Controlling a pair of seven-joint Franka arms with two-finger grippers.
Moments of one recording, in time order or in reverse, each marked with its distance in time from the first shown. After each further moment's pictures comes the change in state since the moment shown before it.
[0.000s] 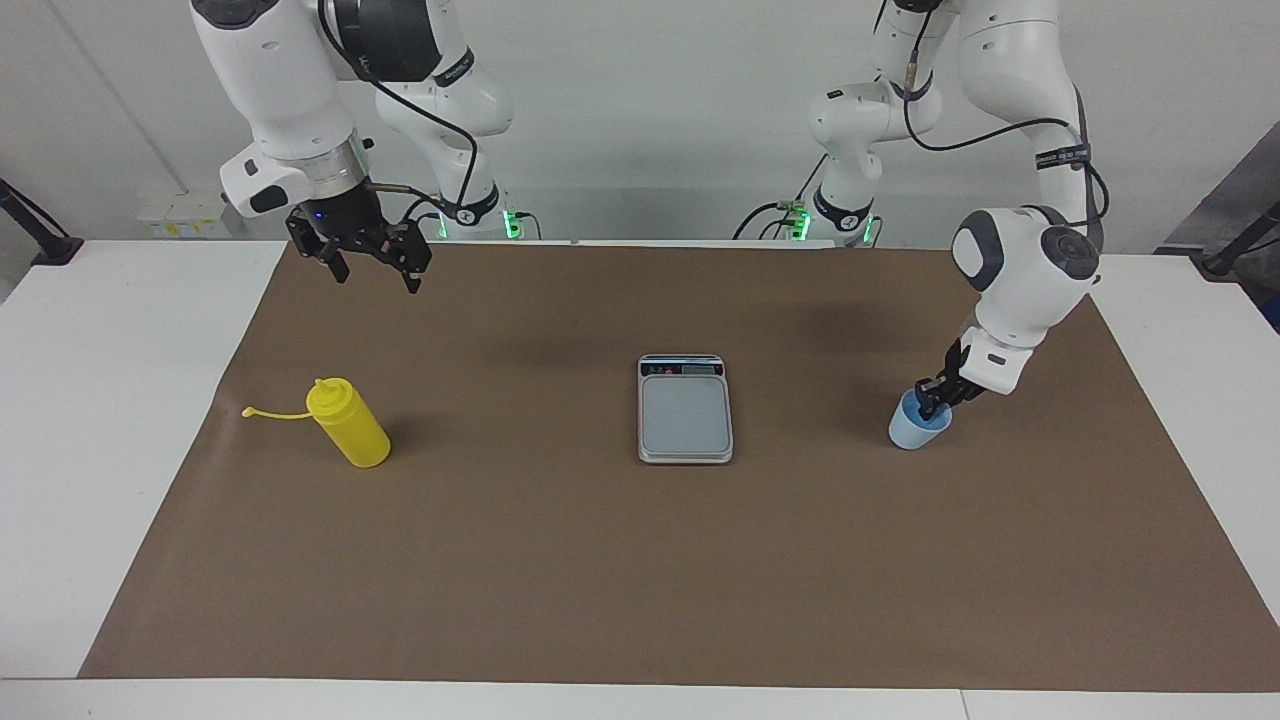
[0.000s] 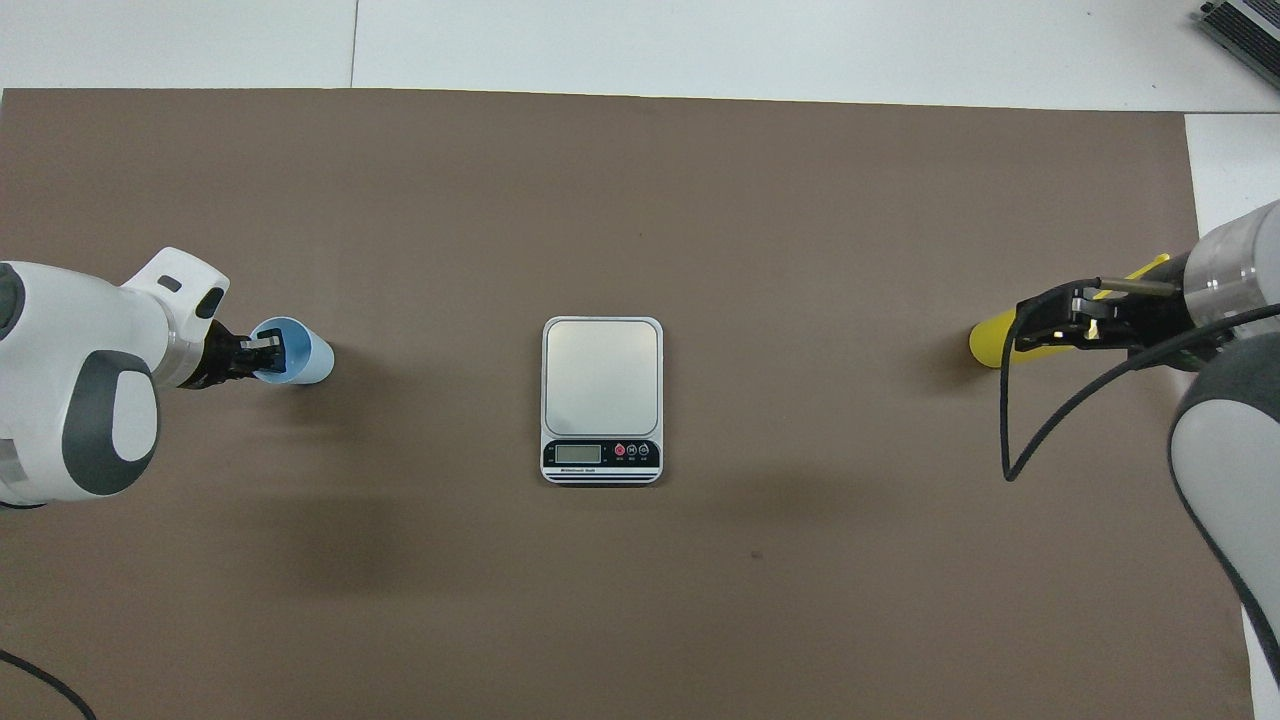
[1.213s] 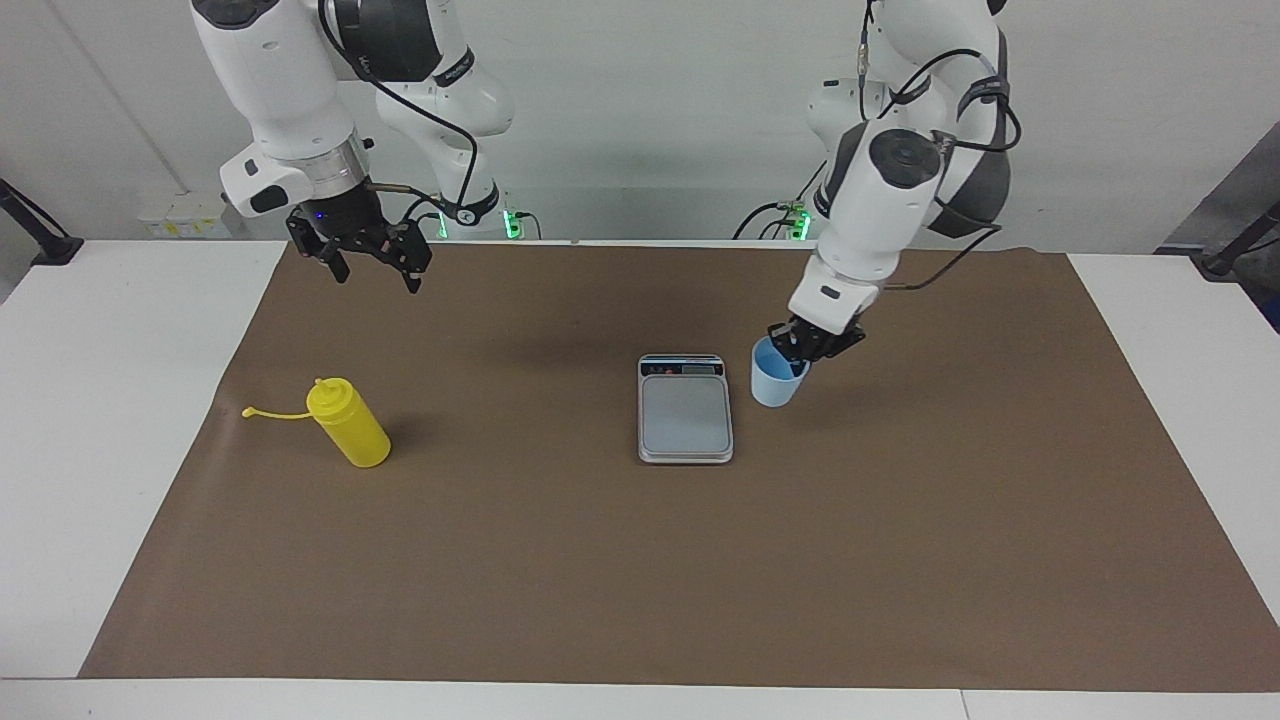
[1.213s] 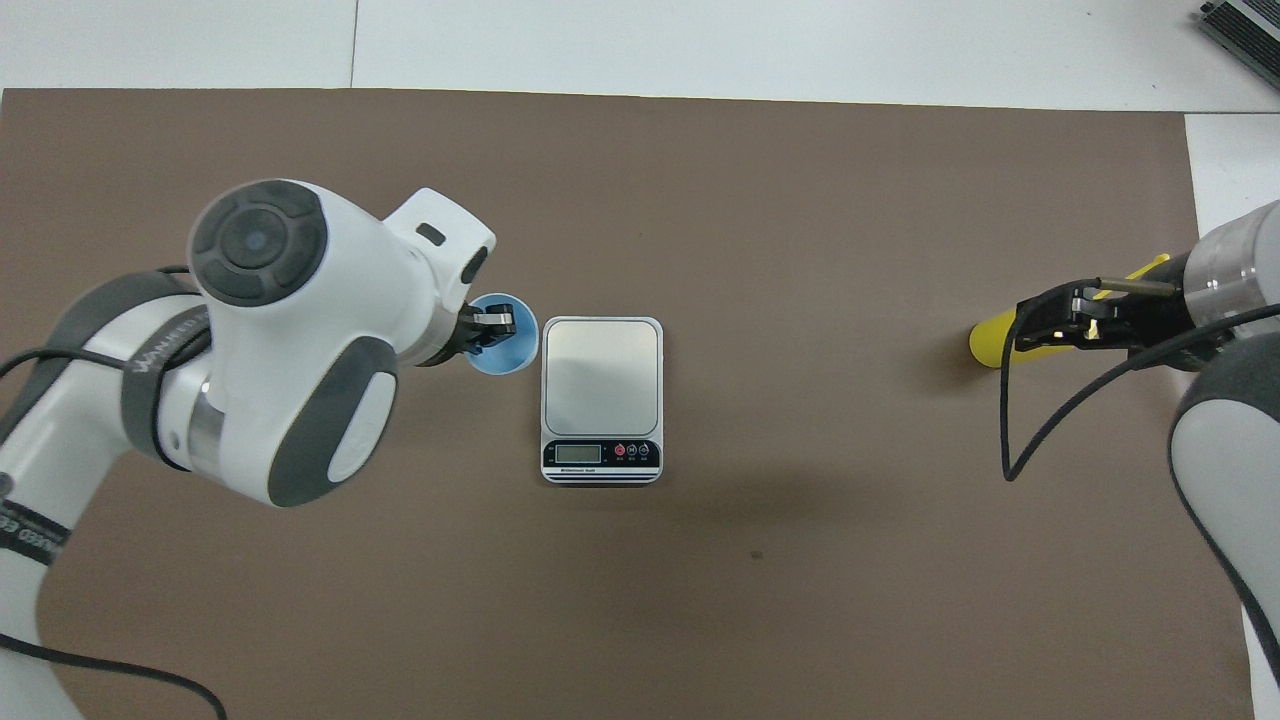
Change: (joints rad) left arm -0.461 0.021 -0.030 0.363 0.043 -0.297 -0.391; right arm 0.000 0.000 0.000 0.000 0.000 0.000 0.000
